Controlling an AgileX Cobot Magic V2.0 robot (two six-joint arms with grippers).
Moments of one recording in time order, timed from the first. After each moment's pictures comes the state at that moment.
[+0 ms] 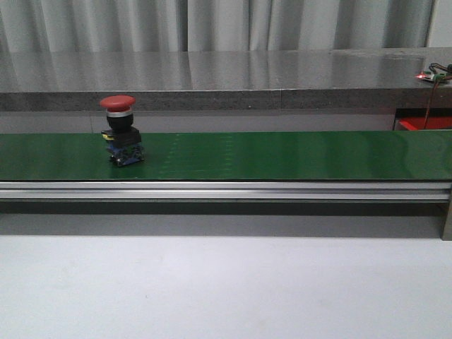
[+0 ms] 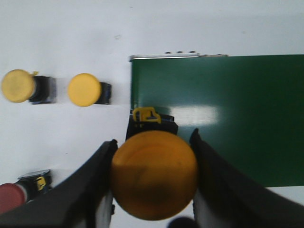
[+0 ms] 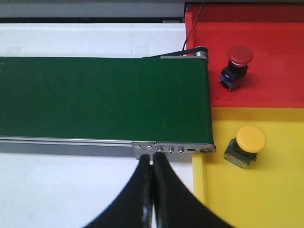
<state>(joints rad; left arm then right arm) 0.29 1.78 -1.77 -0.16 1.24 0.37 -0.07 0.72 -0.76 0.14 0.71 -0.06</state>
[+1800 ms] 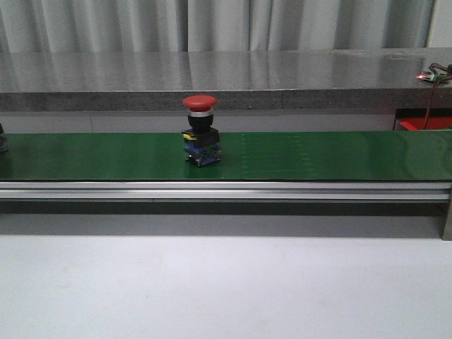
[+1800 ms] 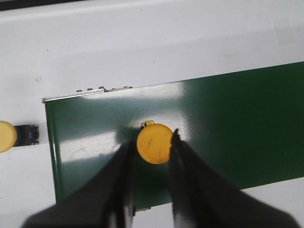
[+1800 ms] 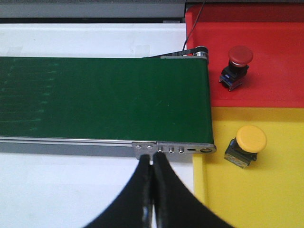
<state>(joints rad) 0.16 1.72 -1.78 -0.27 1.24 0.35 -0.07 0.72 -0.76 0.14 0.71 -0.06</state>
